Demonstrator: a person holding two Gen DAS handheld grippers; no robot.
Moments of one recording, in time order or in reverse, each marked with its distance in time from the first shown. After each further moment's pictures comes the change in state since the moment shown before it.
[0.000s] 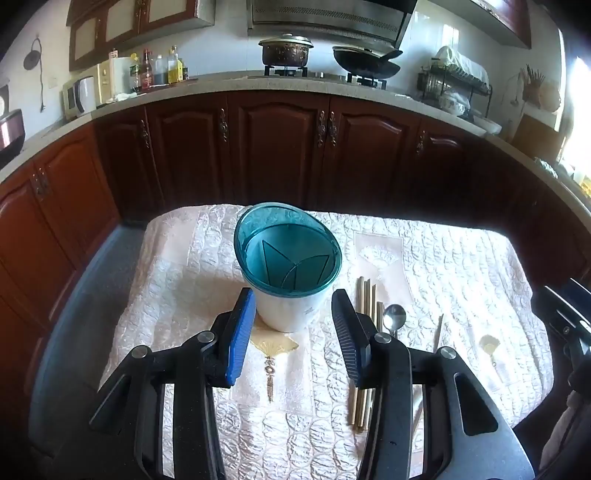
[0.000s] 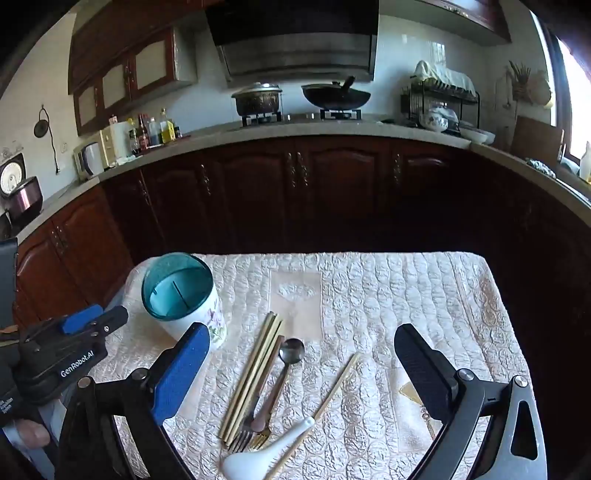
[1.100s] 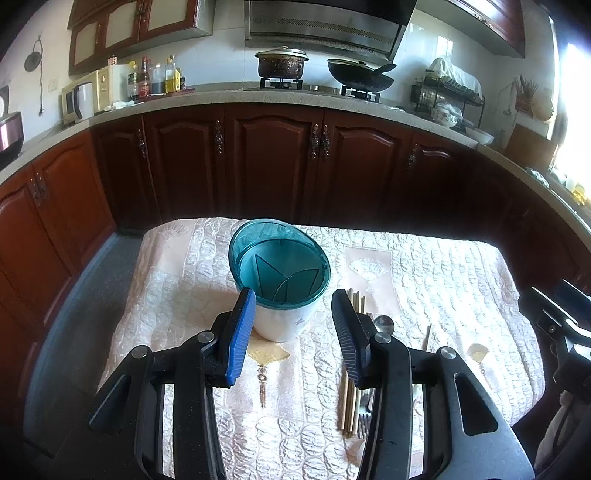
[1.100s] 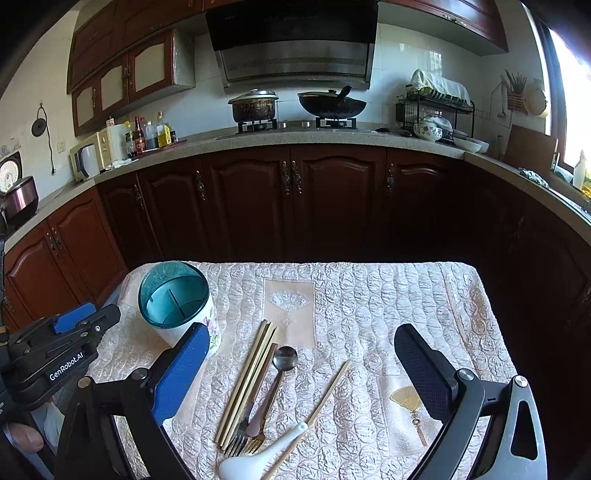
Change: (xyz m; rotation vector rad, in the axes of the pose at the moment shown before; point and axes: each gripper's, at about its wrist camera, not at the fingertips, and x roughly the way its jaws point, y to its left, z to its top) left arm -0.013 -0.003 0.005 0.022 -0.047 -0.014; right arm -0.007 -0.002 0.006 -0.011 -0.020 -0.033
